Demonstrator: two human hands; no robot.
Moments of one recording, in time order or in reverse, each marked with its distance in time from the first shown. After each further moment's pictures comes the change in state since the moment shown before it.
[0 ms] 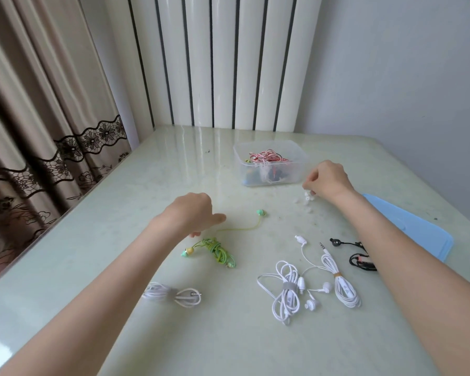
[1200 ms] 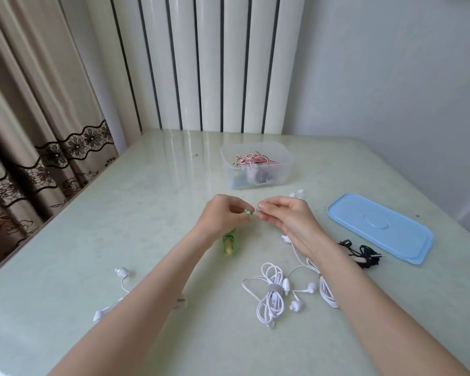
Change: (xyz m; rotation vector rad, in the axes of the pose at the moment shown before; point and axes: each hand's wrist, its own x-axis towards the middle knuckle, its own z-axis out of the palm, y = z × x) left_hand 0.009 0.035 0.038 -0.780 0.176 0.241; right_hand -0.094 -0.029 0.032 1.259 -0.275 0.033
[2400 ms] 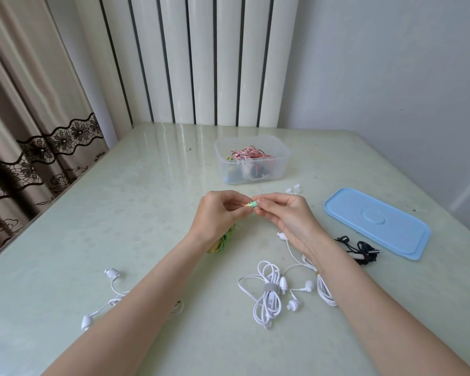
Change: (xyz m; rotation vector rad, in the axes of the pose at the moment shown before) left_hand 0.003 -0.011 0.014 -0.126 0.076 0.159; right_hand 0.006 0.010 -0.009 0.073 -0.022 -0.018
